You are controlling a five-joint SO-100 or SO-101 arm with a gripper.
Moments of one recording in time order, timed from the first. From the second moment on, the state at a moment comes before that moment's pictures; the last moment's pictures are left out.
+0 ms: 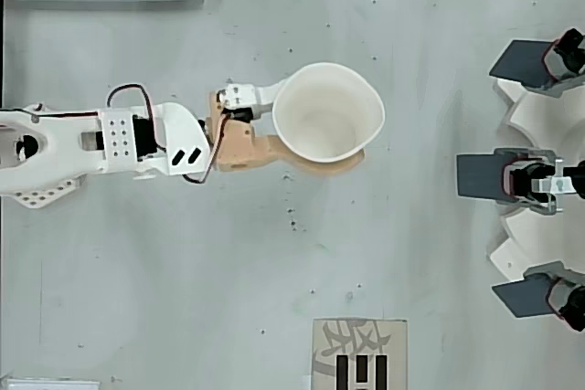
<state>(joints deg) -10.5 105.5 149.1 -50.6 -104.1</state>
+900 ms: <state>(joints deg) -2.5 95.3 137.5 -50.4 -104.1</state>
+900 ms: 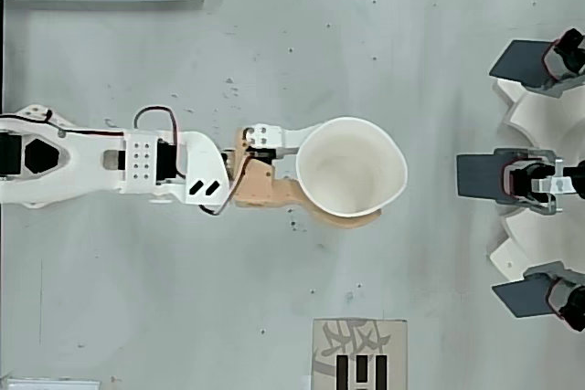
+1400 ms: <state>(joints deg) -2.2 83.2 124.6 -50.0 -104.1</state>
